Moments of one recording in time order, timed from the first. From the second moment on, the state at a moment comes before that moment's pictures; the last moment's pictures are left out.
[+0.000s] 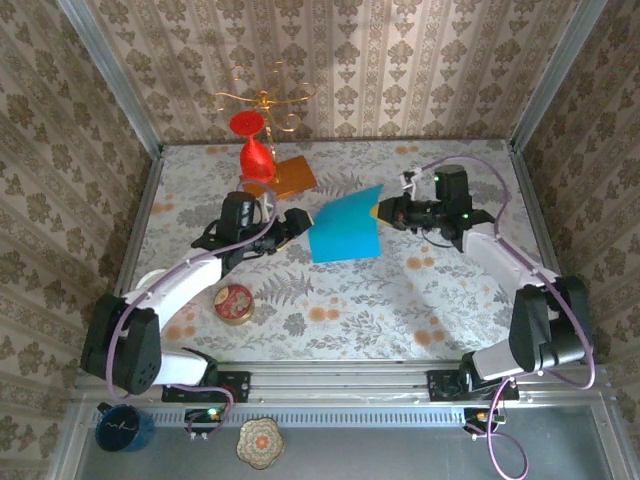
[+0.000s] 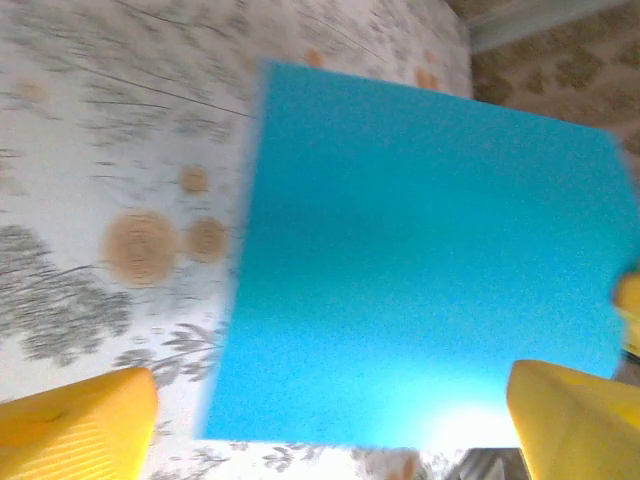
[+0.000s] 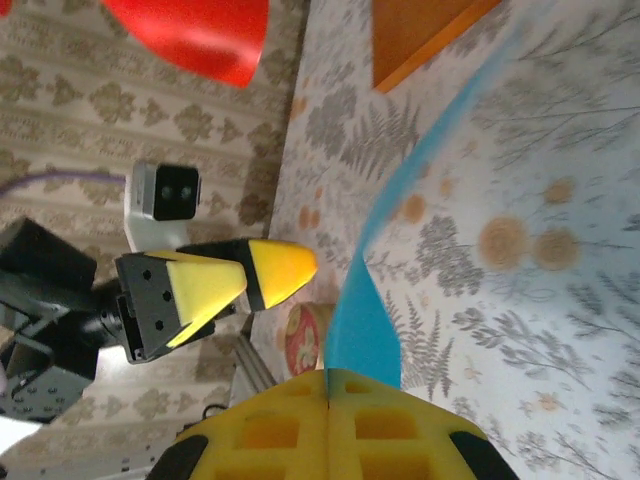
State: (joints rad) left arm -0.44 1.33 0.81 -0.09 0.48 -0.84; right arm 0.15 1.43 1.00 -0.18 -0.87 0.68
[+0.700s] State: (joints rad) left arm -0.45 1.34 0.72 -0.09 0.39 -0.77; right arm 0.35 1.59 1.05 -0.32 -0.74 0.69
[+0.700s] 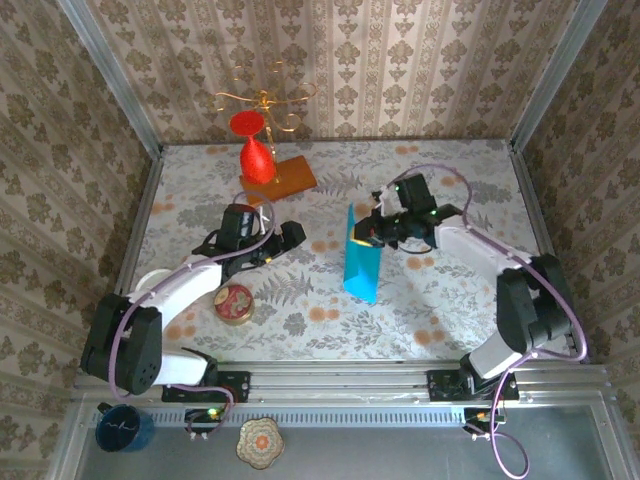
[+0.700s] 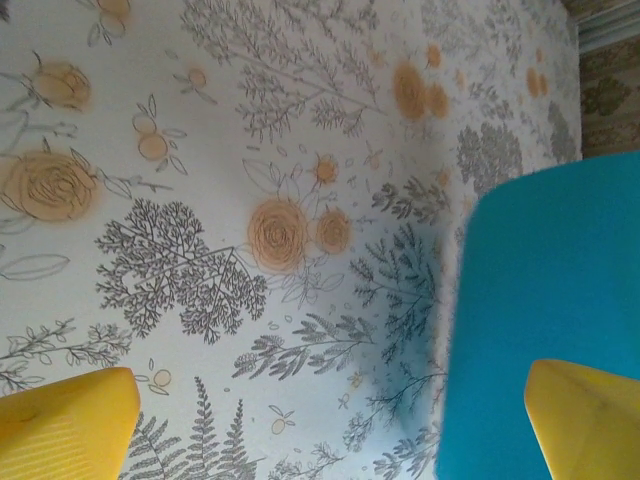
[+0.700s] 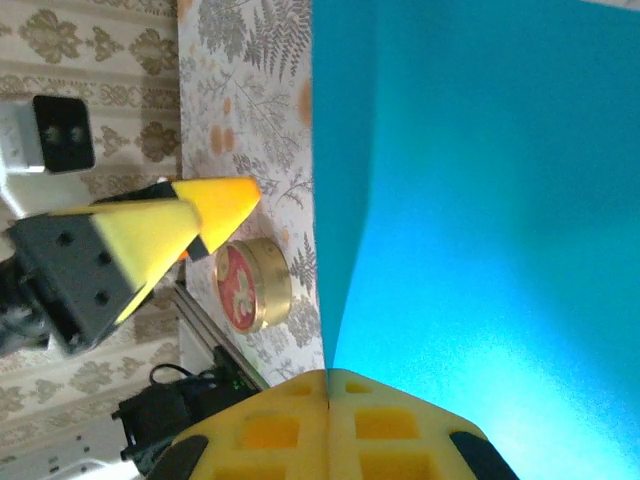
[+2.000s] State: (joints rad) left arm -0.74 1.83 1.09 -0.26 0.31 -0.70; right arm 0.26 1.79 0.83 -0.01 -0.79 0.74
